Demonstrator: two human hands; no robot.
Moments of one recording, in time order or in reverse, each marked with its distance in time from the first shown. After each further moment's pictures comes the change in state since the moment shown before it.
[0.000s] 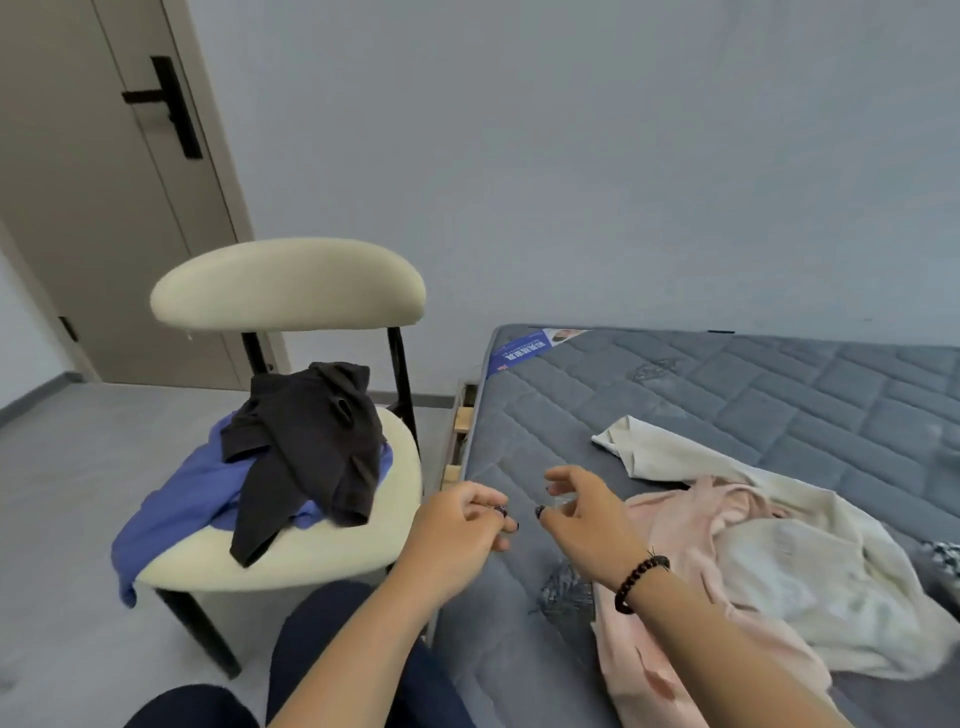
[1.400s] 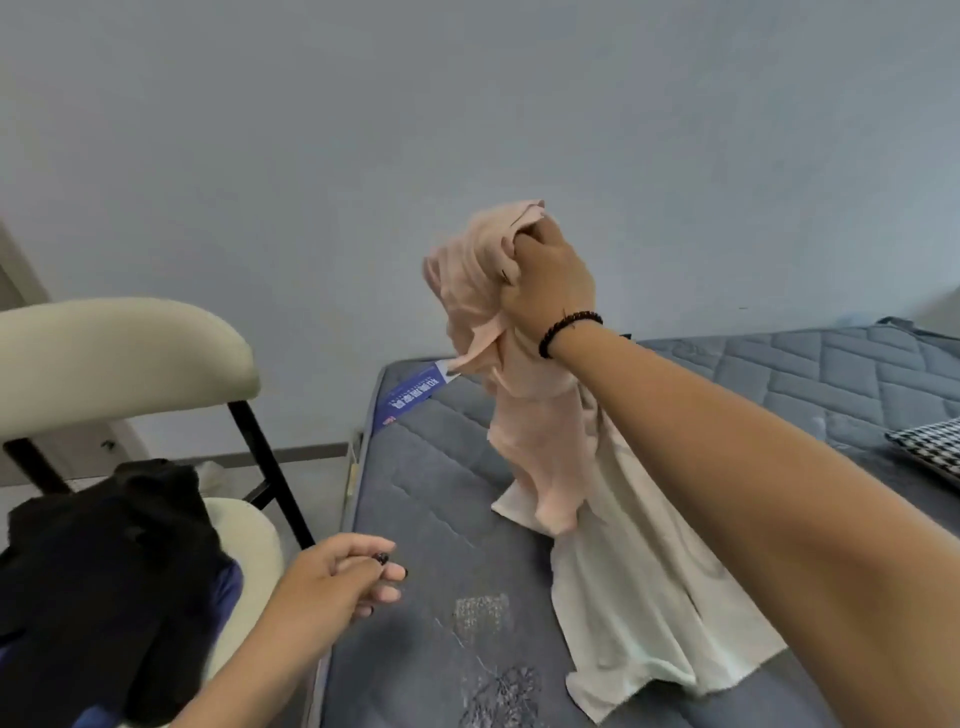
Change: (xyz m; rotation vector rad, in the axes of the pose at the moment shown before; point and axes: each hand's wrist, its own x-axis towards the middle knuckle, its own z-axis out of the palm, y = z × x) left_hand 0.134 0.037 0.025 -0.106 -0.044 -0.123; right_hand 0.247 -0.035 -0.204 -0.461 0.614 -0.310
